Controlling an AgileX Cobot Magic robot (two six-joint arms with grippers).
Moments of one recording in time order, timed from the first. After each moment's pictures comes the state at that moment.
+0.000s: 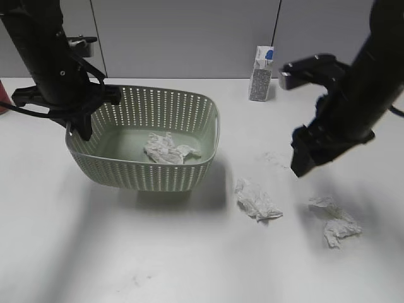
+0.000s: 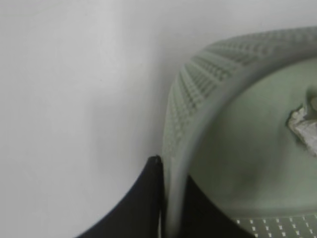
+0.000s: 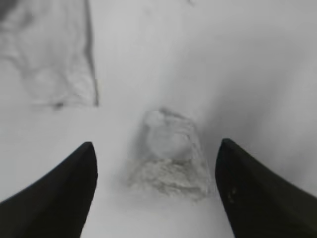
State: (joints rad) left arm -0.37 1.94 -1.47 -0.13 1.08 -0.23; right arm 0.35 1.72 -1.09 0.16 0.80 -0.23
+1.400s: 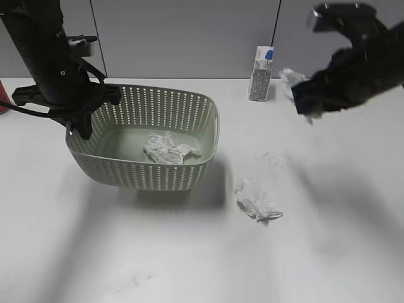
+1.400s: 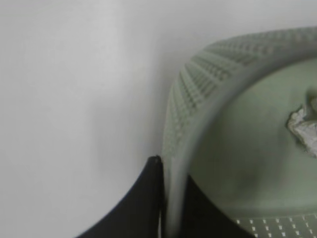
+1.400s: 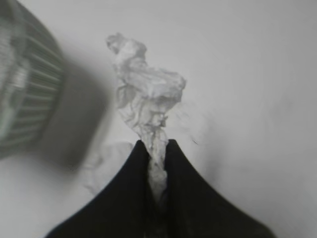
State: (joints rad) left arm -0.37 1.94 -1.47 -0.12 1.07 -0.23; right arm 0.35 1.58 -1.11 0.37 0.54 -0.31
